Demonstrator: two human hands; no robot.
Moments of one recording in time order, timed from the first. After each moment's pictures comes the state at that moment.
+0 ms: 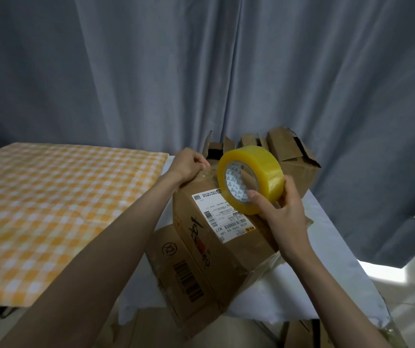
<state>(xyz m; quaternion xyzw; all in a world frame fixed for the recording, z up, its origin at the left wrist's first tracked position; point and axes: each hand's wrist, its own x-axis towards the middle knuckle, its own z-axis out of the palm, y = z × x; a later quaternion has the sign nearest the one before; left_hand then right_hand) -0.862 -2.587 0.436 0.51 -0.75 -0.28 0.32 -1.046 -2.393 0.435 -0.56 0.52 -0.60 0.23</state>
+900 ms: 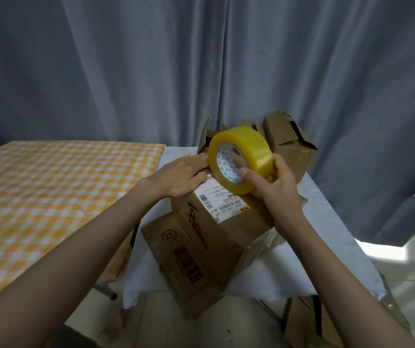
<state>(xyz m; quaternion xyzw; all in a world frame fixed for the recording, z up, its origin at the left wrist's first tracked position) -0.841 -2.541 0.420 0.32 -0.93 -0.09 0.13 -1.046 -2.396 0.445 -0.54 0.54 -0.59 0.27</state>
